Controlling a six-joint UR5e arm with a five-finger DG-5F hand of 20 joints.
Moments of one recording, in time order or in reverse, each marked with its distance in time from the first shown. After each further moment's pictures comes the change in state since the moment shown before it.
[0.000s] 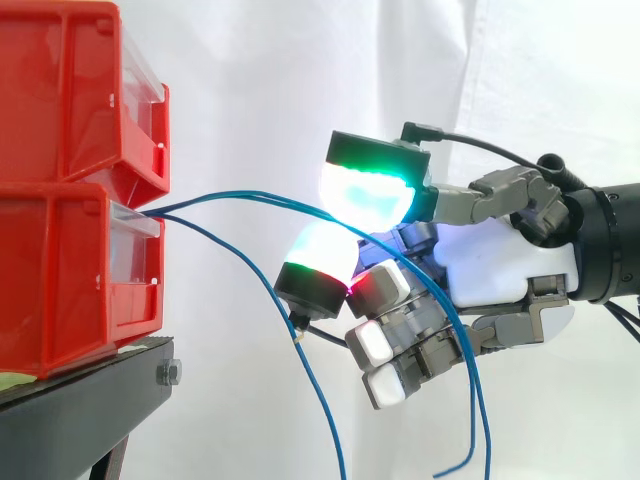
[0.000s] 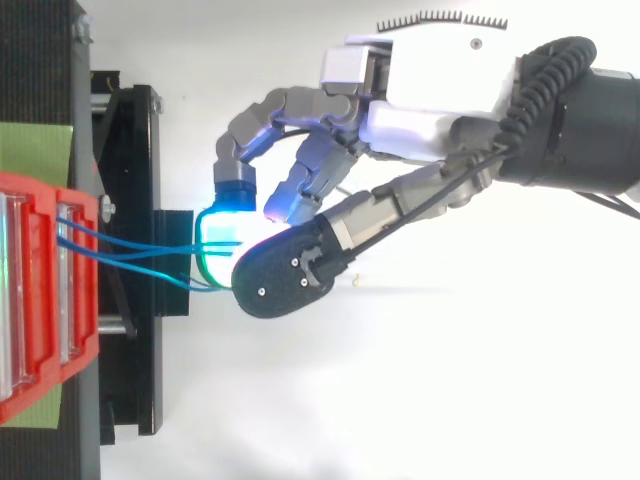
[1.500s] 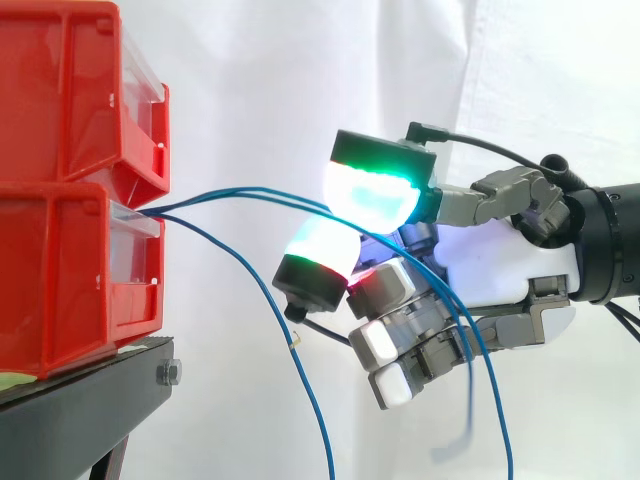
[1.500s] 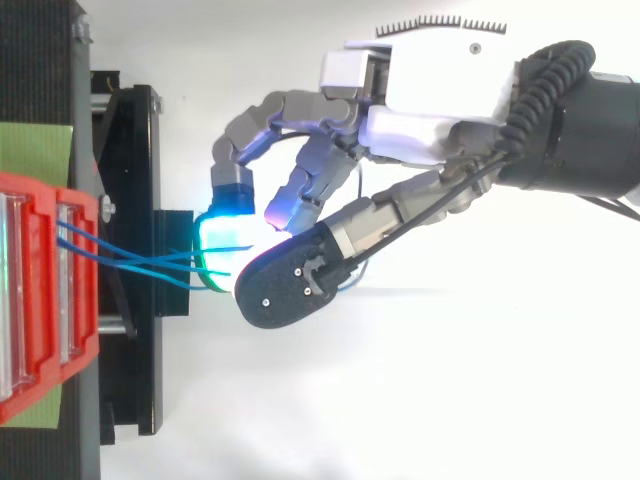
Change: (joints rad) arm 0.003 0.000 0.000 -0.001 0.000 -0.003
